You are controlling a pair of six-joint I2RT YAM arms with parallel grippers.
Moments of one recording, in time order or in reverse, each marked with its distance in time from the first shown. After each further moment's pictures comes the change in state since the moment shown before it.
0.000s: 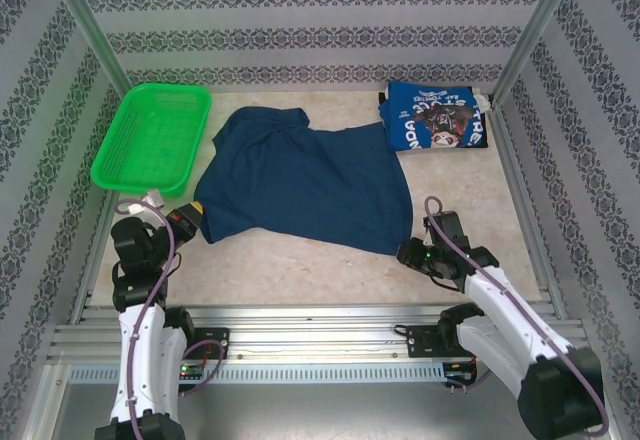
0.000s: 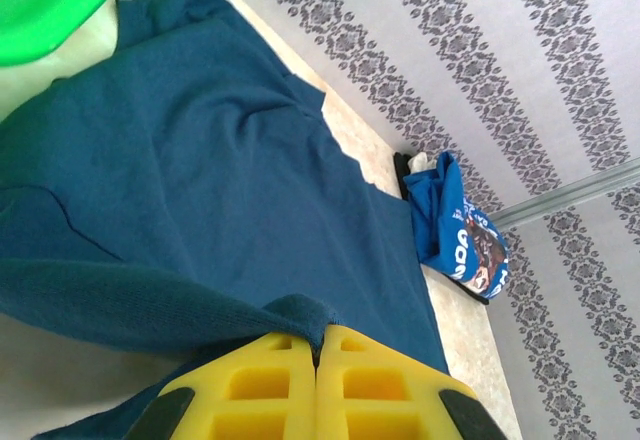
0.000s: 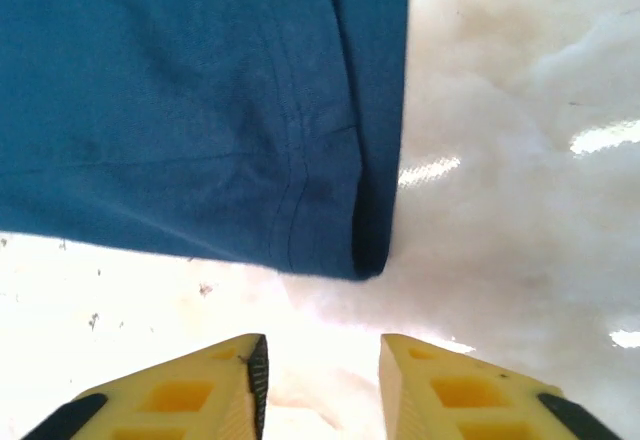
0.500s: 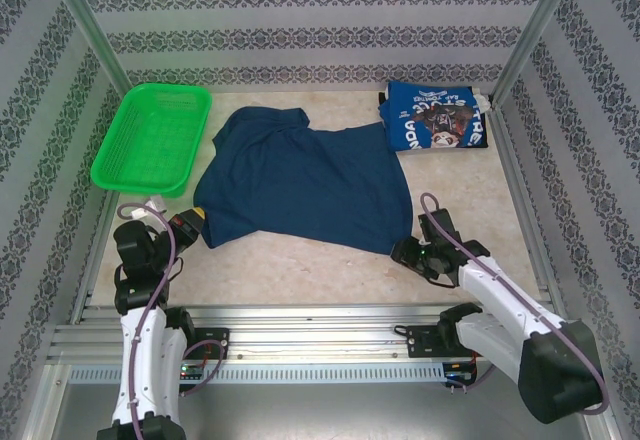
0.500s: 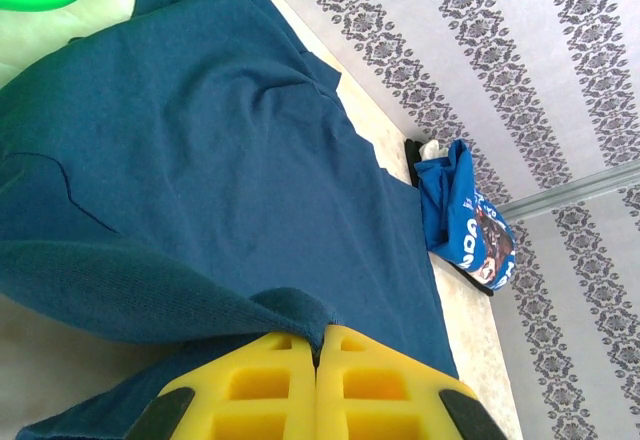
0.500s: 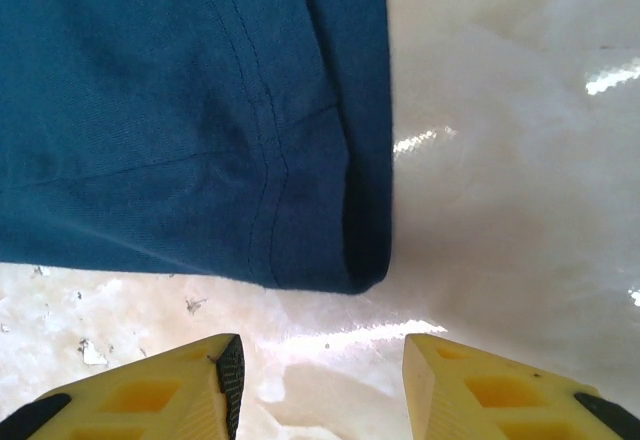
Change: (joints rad) left arm 0.000 -0.018 -0.024 -0.035 0.003 -0.008; right arm 0.026 0.166 0.014 0.063 -0.003 0.106
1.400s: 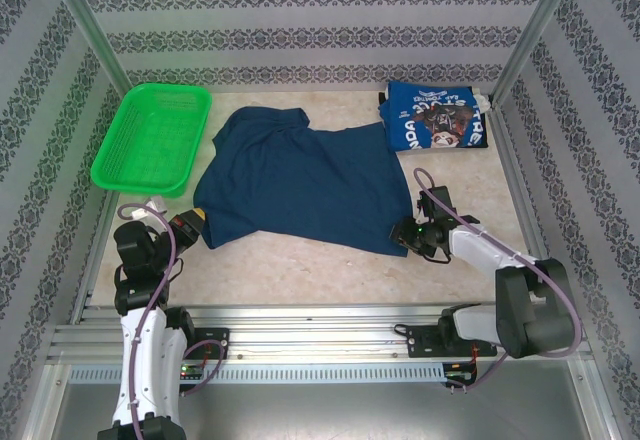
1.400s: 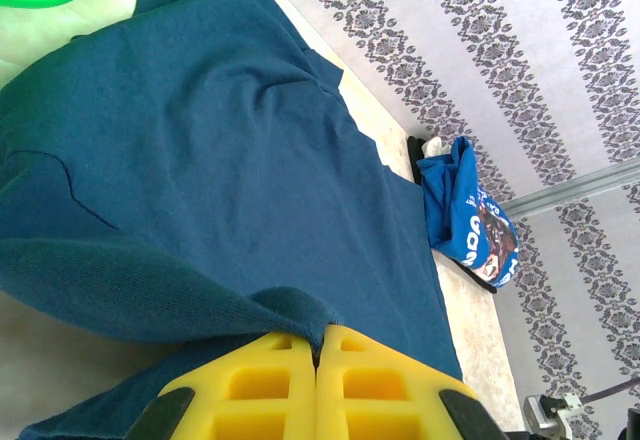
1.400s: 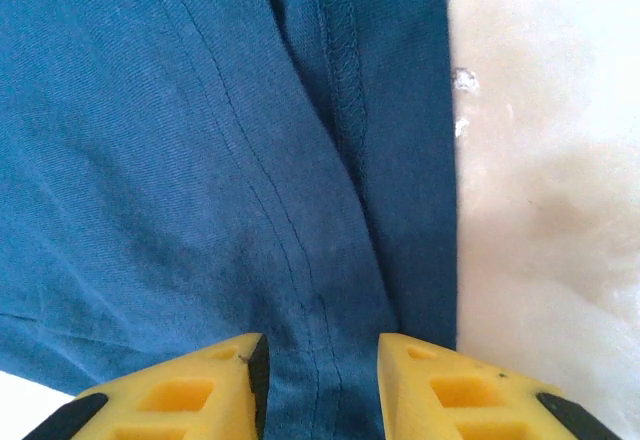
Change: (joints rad) left arm 0.000 -0.002 0.000 -0.008 0.000 0.011; right arm -0.120 0.335 0.125 0.180 -0.086 -0.114
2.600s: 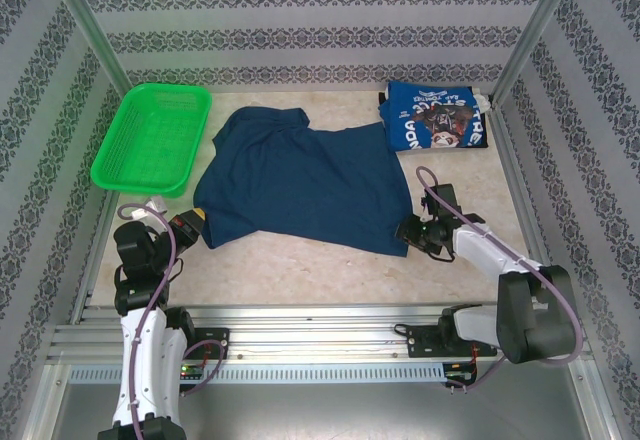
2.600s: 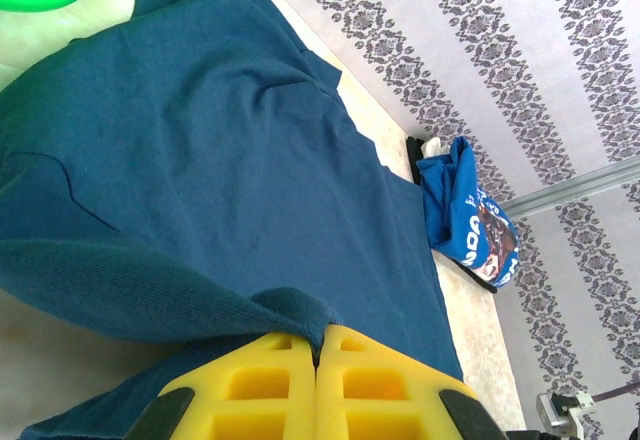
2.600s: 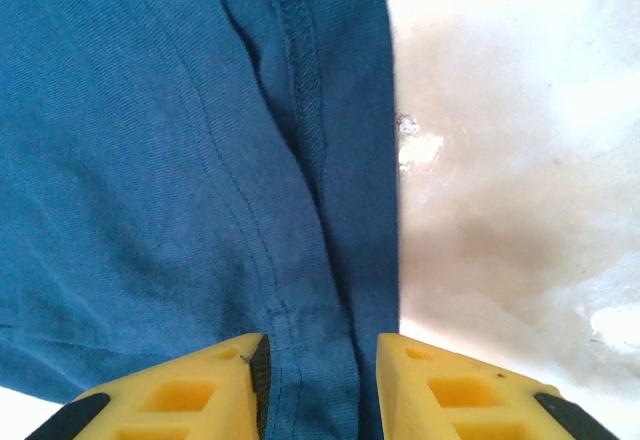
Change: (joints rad) left arm 0.000 -0.005 0.000 0.000 0.000 0.003; right arm -0.032 -0.030 0.027 -0.060 0.047 -0.076
